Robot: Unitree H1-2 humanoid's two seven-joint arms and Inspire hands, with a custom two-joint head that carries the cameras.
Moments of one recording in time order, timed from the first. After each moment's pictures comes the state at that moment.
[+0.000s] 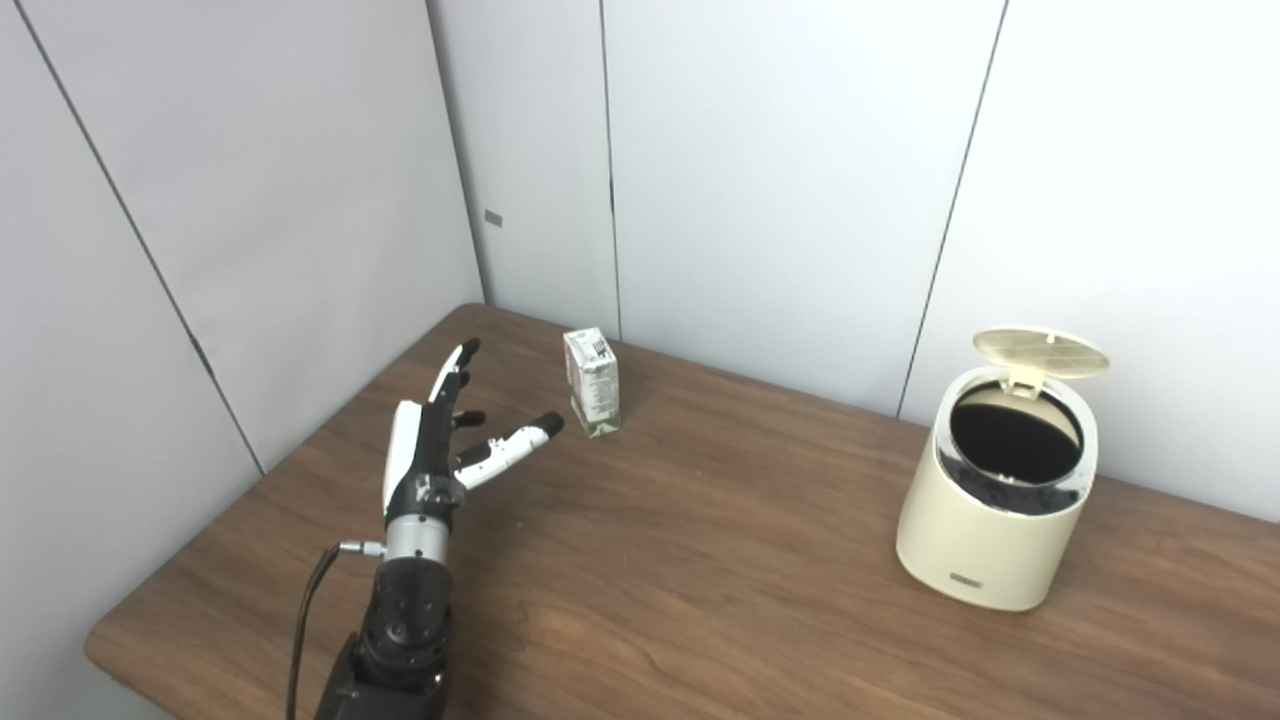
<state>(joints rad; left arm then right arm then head) -0.13 0.27 0.36 0.00 0.22 0.06 0.22 -0.09 -0.22 -0.06 0.07 -0.25 -0.28 -0.15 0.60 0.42</state>
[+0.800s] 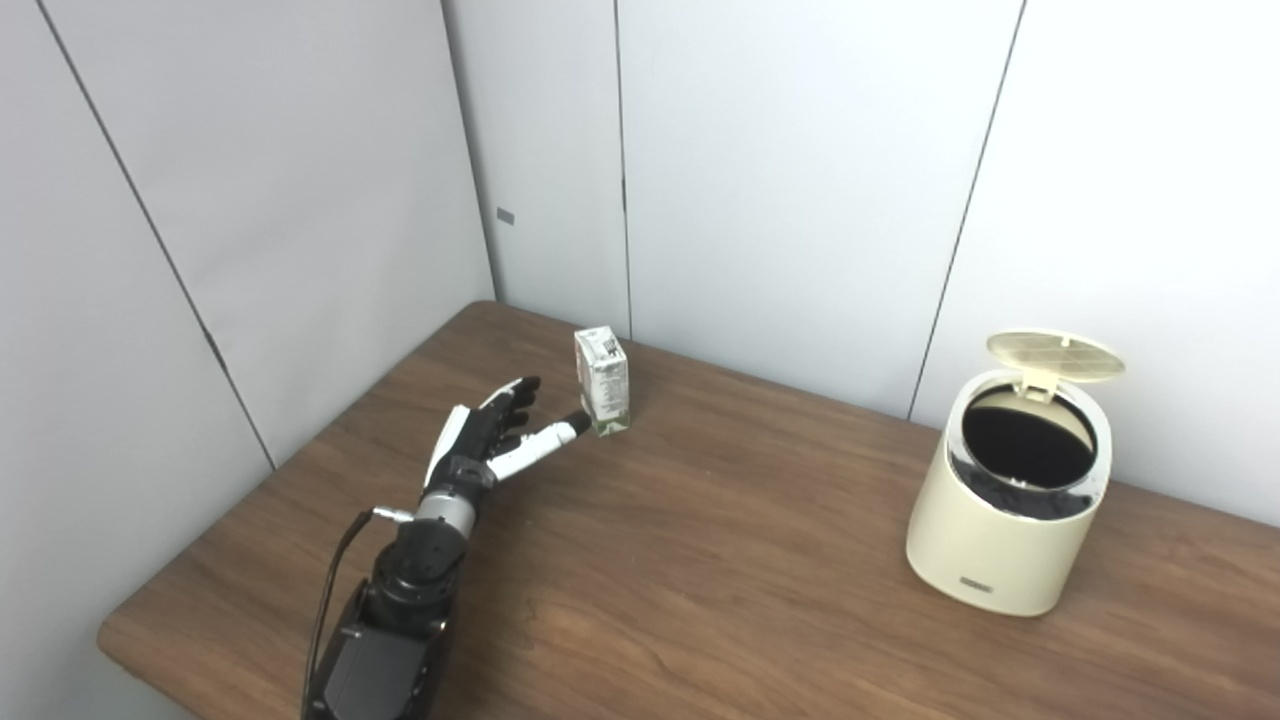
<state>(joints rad) -0.20 0.35 0.29 0.02 0.06 0.36 0.03 -0.09 -0.23 -0.06 0.06 -0.26 -0.27 -0.14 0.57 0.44</state>
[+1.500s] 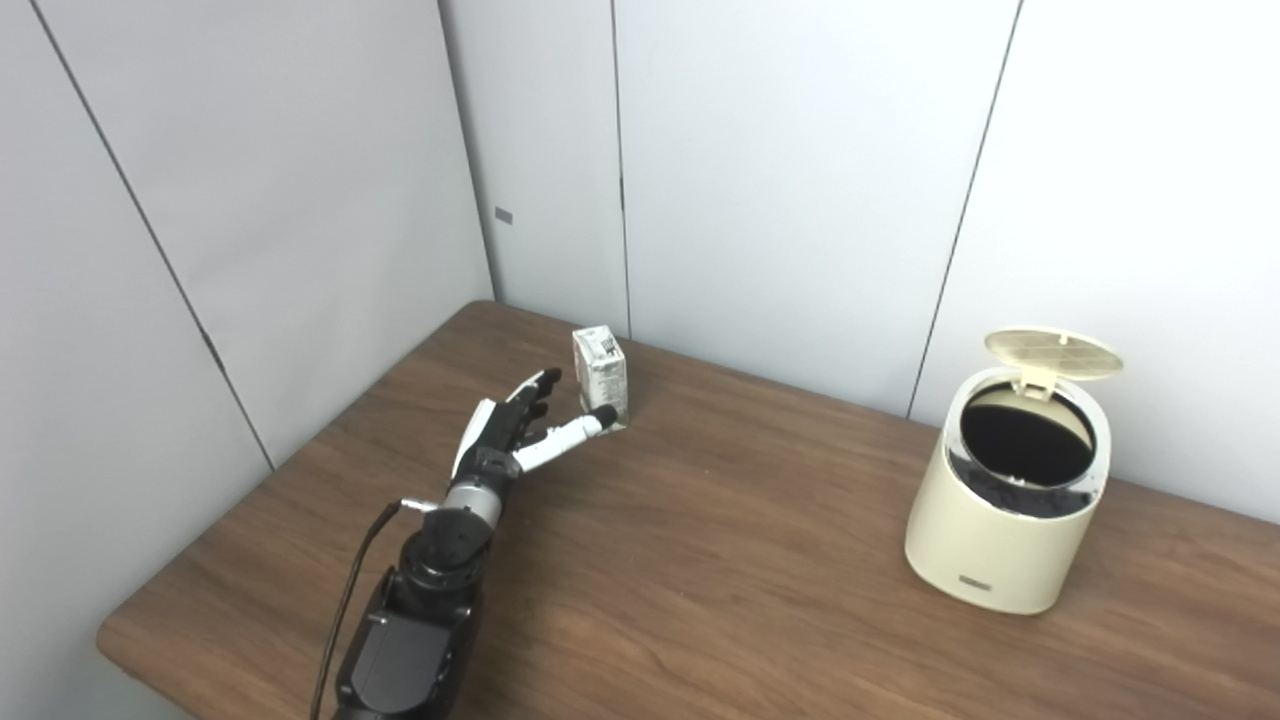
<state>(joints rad) -0.25 0.33 0.28 0.06 0.04 0.37 0.04 -0.07 -0.23 -0.06 0.04 -0.28 -0.25 -0.12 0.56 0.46</state>
